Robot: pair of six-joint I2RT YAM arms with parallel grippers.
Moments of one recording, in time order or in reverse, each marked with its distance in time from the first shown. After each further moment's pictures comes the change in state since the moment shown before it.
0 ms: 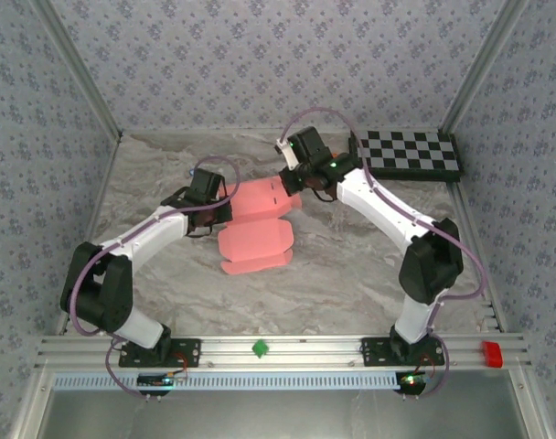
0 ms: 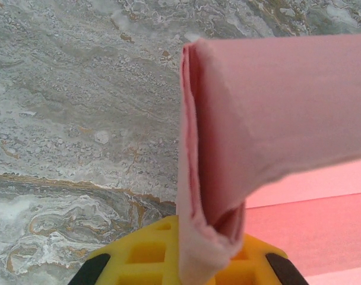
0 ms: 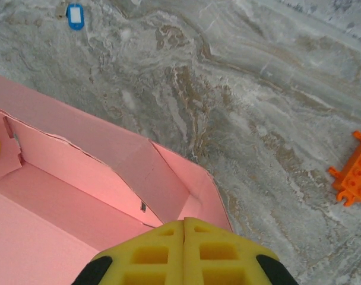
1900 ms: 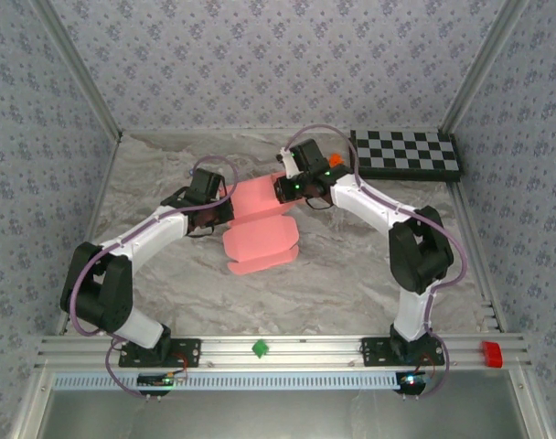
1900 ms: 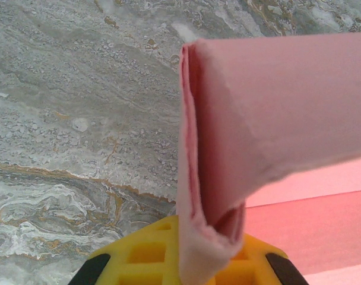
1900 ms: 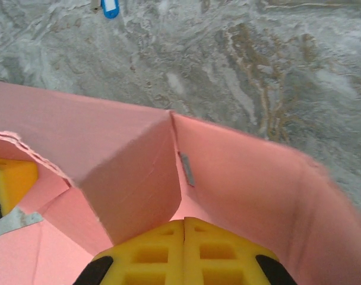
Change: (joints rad) left arm 0.000 0.000 0.000 0.004 0.054 -0.074; right arm -0.040 0.065 -0.150 0.216 -0.246 0.219
